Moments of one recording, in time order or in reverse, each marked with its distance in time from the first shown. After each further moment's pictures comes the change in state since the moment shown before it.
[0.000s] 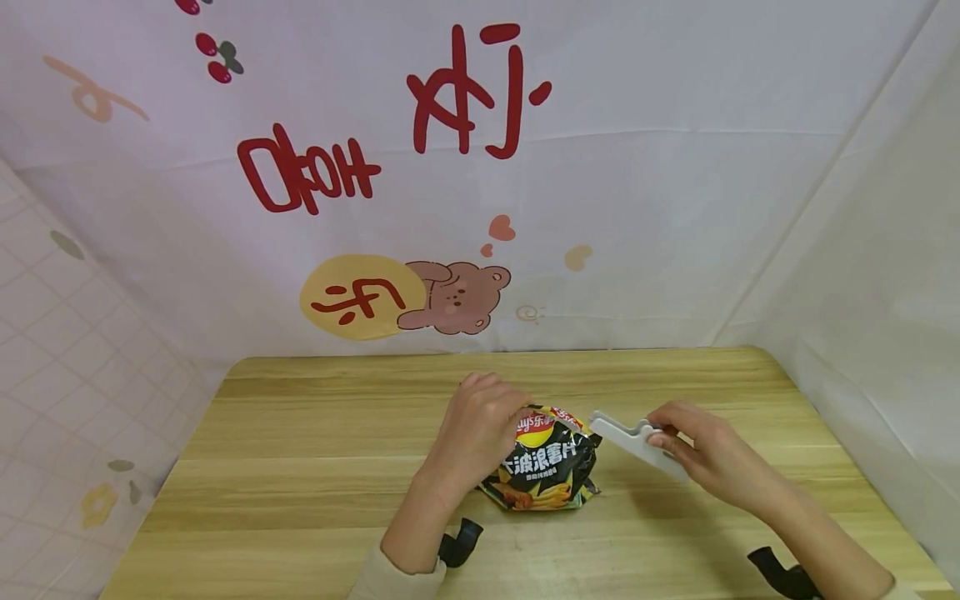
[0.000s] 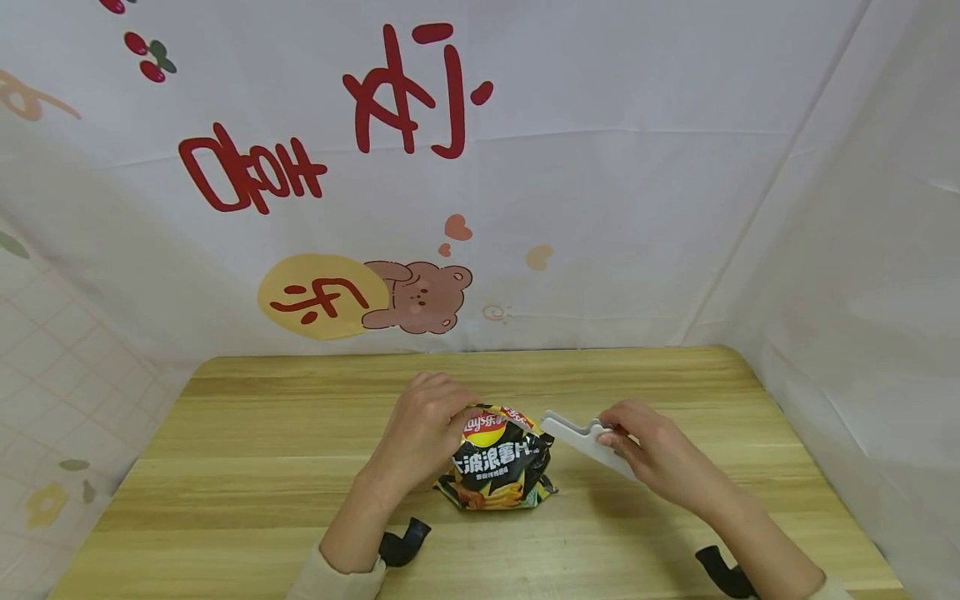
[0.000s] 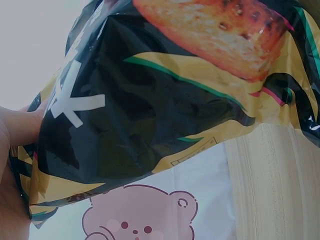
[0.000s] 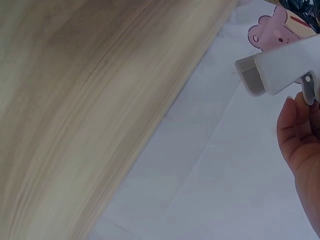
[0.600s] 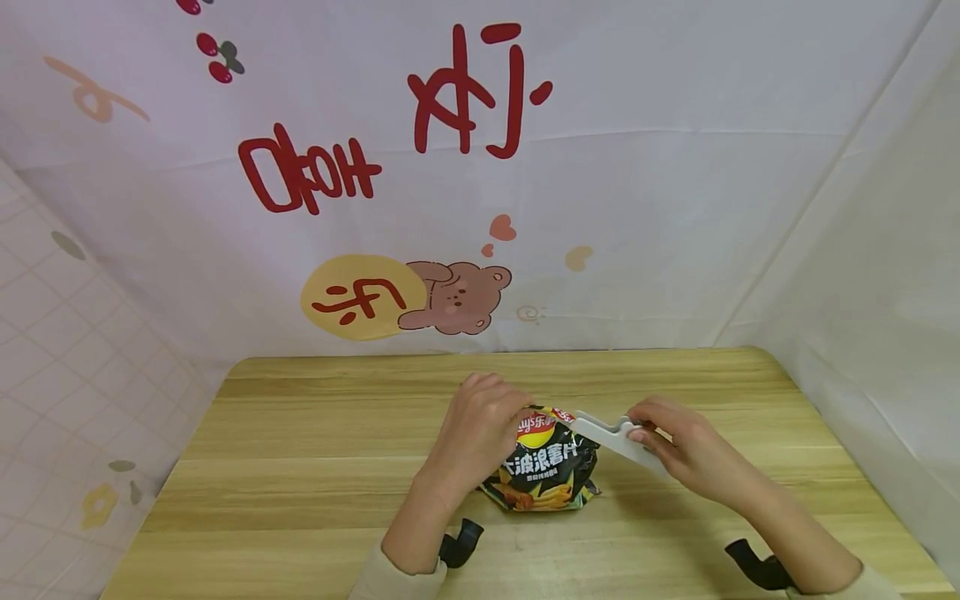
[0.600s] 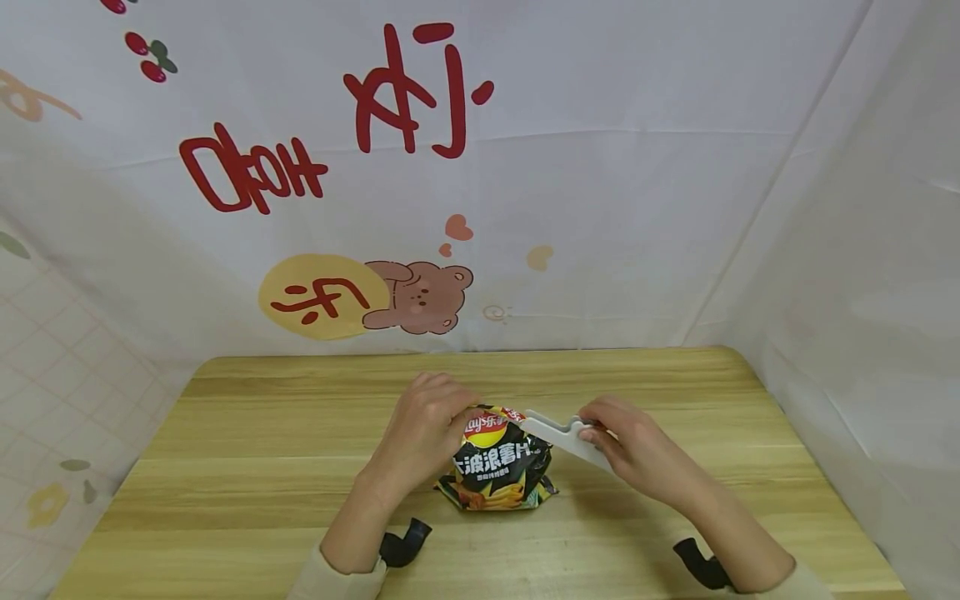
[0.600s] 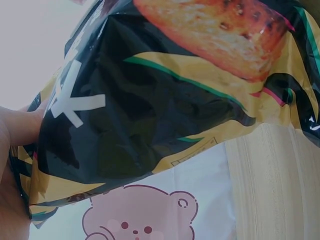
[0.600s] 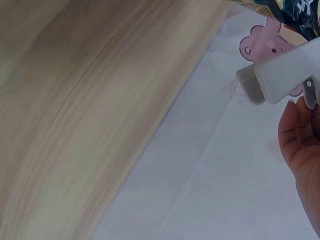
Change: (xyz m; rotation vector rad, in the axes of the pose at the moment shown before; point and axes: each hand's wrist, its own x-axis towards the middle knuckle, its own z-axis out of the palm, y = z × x) left_hand 0.000 0.001 0.000 0.008 -0.005 -0.002; right_hand 0.016 -0.004 0.016 0.021 0.001 -0.037
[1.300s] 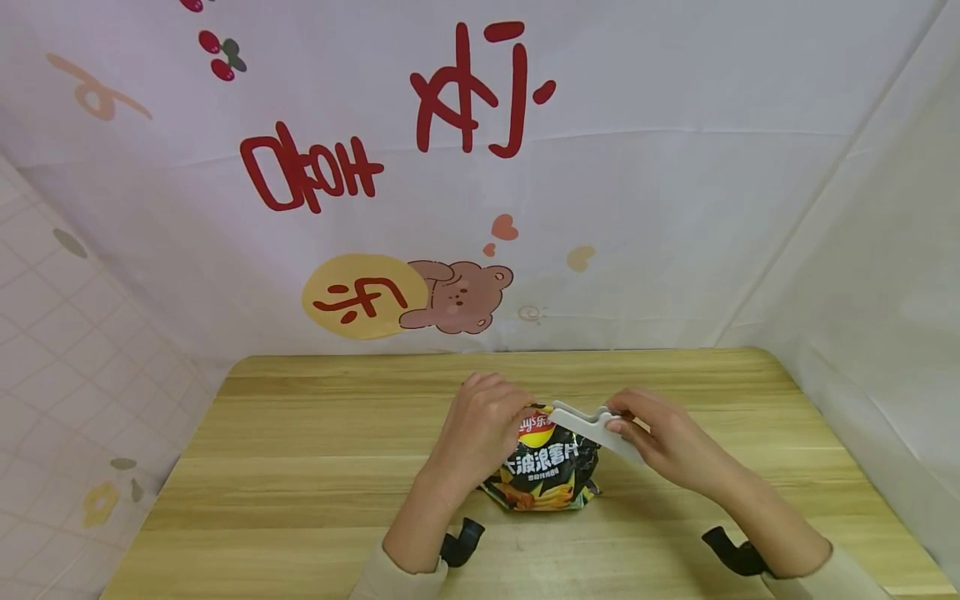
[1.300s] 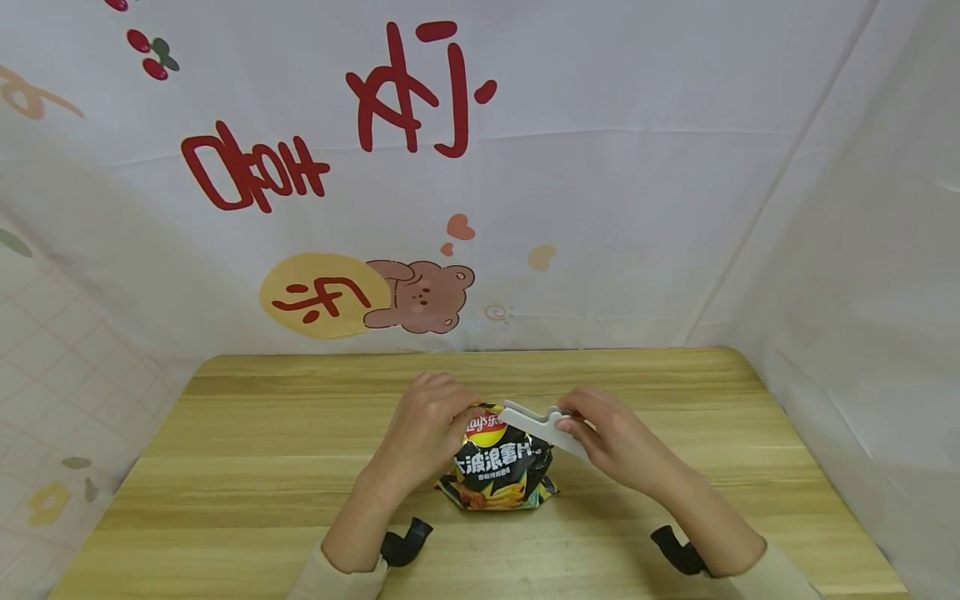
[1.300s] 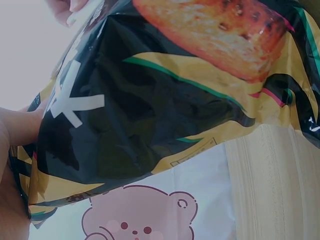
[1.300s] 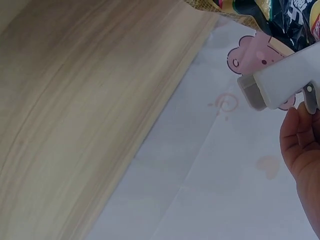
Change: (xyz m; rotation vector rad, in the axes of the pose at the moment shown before) left_hand 0.000 -0.002 0.002 -0.012 0.022 0.015; right_hand 0.025 -0.009 0.012 0.012 -0.011 -0.008
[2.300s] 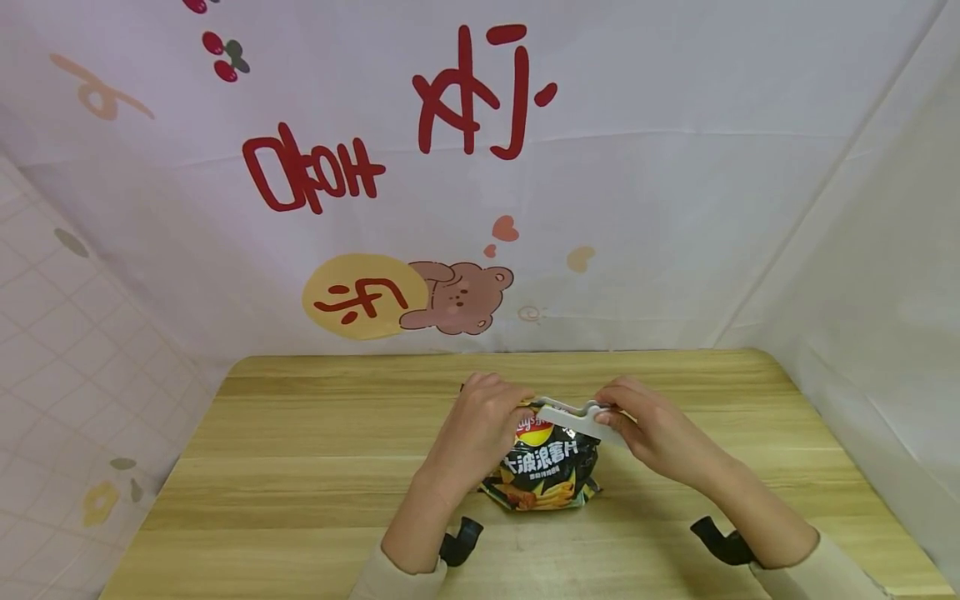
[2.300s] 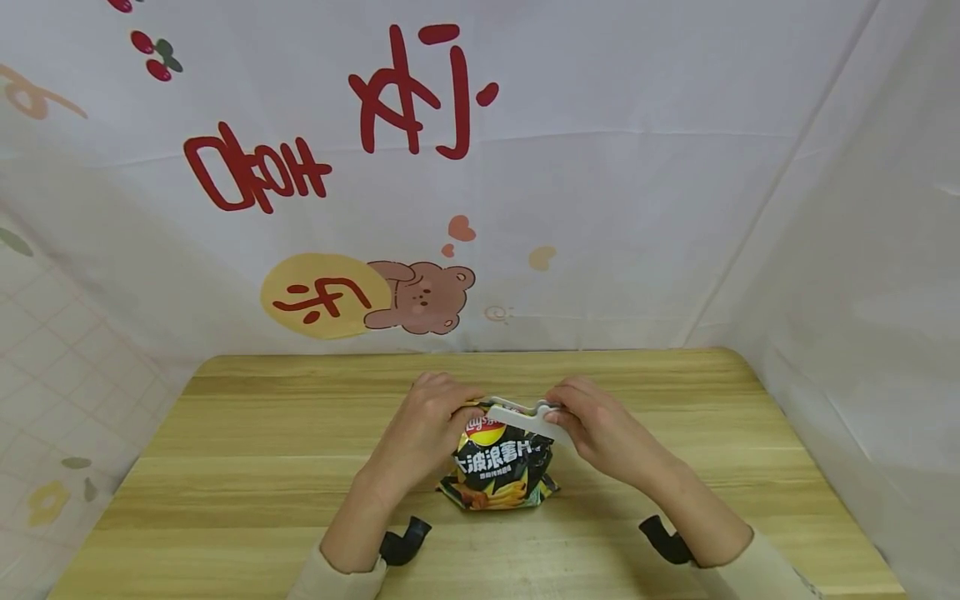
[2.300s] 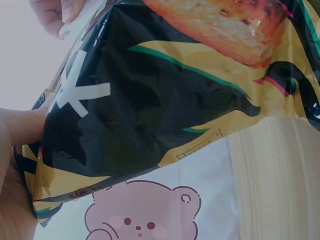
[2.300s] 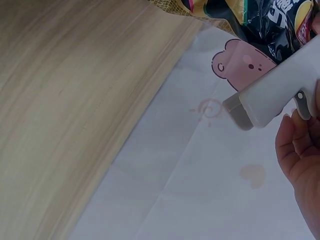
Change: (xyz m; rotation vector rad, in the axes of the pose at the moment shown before) left_hand 0.001 0.005 -0.008 -0.055 -0.093 -0.120; right_hand 0.021 -0.007 0.001 -0.072 -0.017 -0.042
